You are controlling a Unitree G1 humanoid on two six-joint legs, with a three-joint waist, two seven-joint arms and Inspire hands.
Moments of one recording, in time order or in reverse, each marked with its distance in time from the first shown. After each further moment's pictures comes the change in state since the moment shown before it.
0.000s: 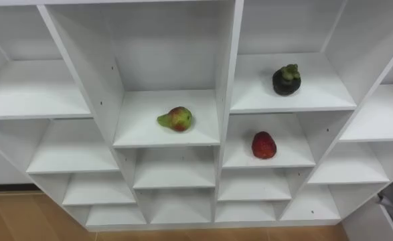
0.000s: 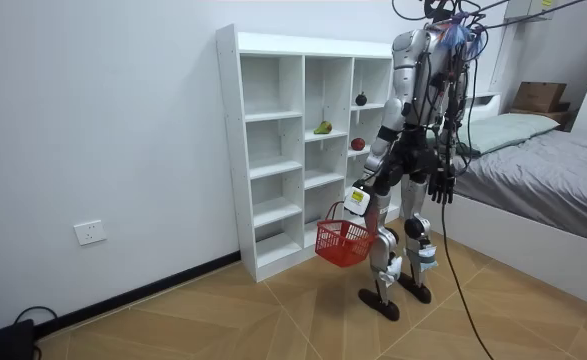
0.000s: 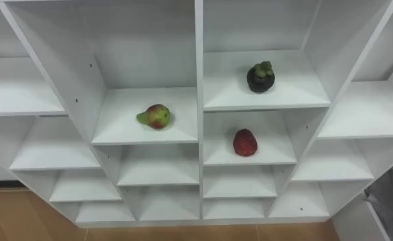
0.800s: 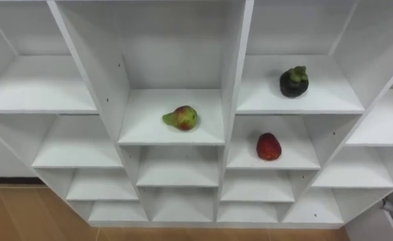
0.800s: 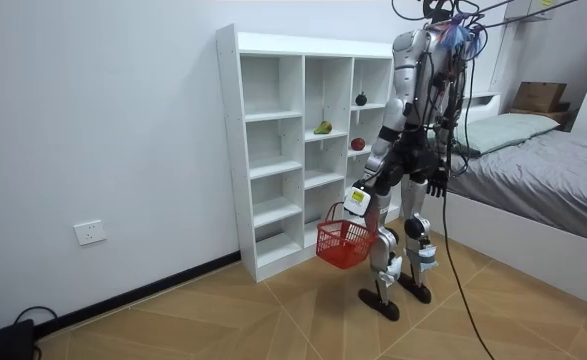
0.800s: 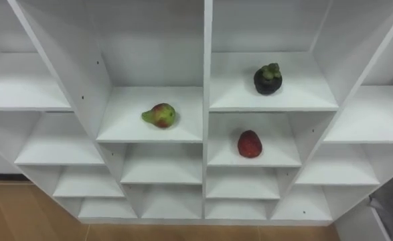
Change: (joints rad) left arm -0.015 0.001 -0.002 -0.005 0.019 -0.011 0.031; right arm -0.030 0.002 0.001 -0.060 0.002 -0.042 -0.126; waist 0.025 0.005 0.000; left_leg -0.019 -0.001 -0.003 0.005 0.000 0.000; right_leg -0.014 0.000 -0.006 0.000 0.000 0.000
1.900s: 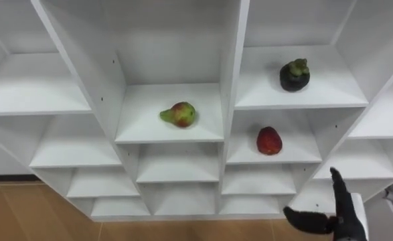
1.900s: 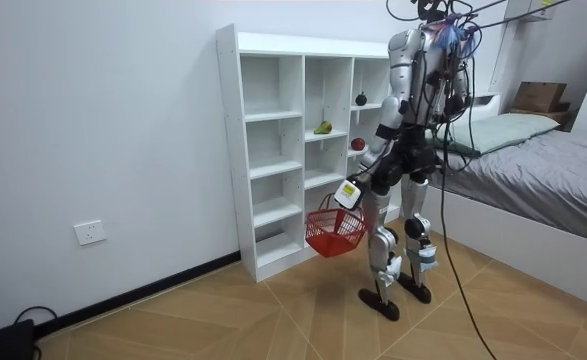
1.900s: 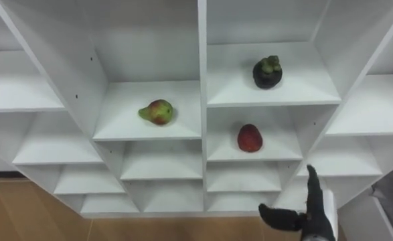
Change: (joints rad) left arm -0.003 0.000 -0.038 -0.004 0.030 -0.170 0.009; right arm 0.186 0.009 -0.001 -1.028 -0.038 -0.269 -0.191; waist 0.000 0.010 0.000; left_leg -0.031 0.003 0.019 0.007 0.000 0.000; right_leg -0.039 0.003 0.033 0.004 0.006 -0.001
